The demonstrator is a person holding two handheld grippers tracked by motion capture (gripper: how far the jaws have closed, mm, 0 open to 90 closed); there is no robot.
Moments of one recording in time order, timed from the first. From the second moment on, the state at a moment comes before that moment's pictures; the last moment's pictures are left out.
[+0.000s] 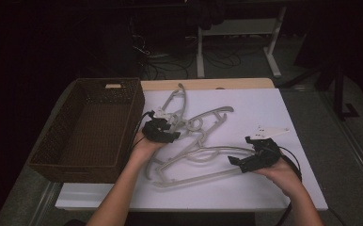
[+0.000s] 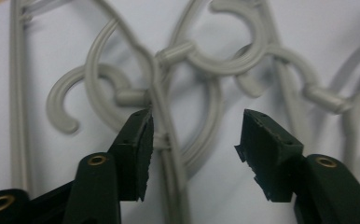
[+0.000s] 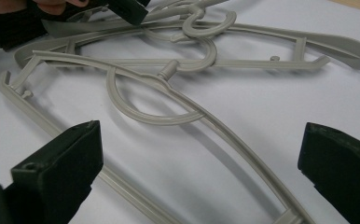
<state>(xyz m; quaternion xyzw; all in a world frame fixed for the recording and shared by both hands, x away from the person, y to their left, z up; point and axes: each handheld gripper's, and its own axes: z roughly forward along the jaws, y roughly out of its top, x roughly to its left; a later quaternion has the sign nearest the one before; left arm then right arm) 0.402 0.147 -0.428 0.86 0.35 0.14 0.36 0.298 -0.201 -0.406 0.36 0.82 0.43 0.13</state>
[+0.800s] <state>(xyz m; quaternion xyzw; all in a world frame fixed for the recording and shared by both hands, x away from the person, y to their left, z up) 0.405 0.152 -0.439 0.87 0.38 0.13 0.30 0.297 -0.199 -0.407 0.35 0.82 0.43 0.13</state>
